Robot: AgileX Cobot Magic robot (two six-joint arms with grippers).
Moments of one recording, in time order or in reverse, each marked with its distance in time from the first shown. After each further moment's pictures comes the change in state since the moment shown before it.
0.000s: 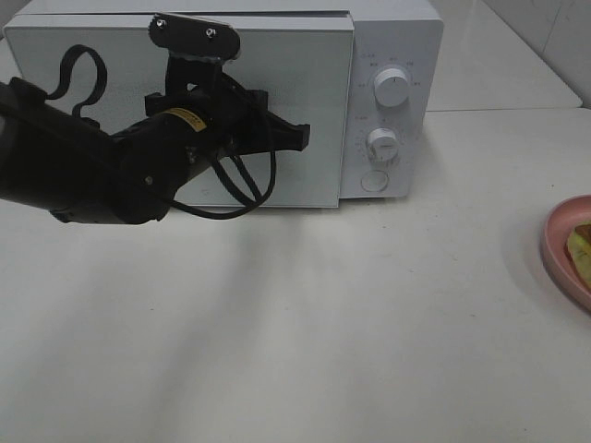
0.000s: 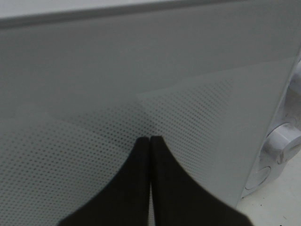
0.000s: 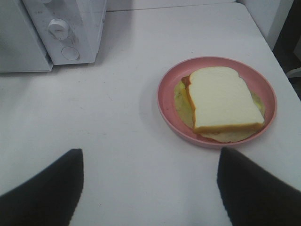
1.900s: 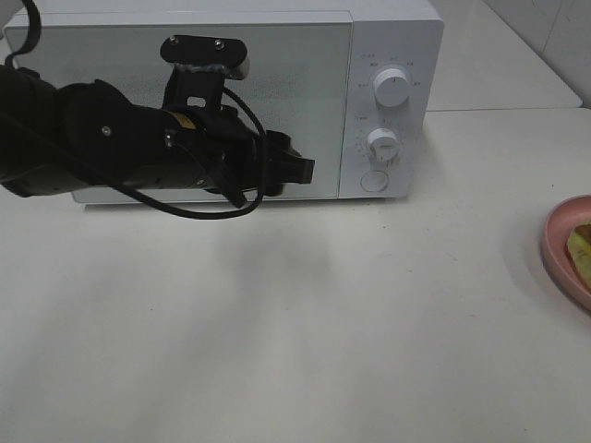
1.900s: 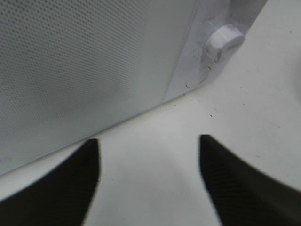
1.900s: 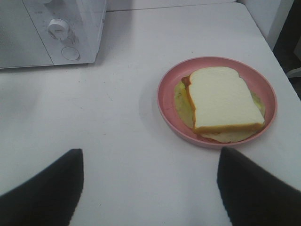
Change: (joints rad) left arm -0.026 -0.164 0.029 -0.123 0.526 0.044; right arm 0.000 0.000 0.000 0.000 -0.001 0.000
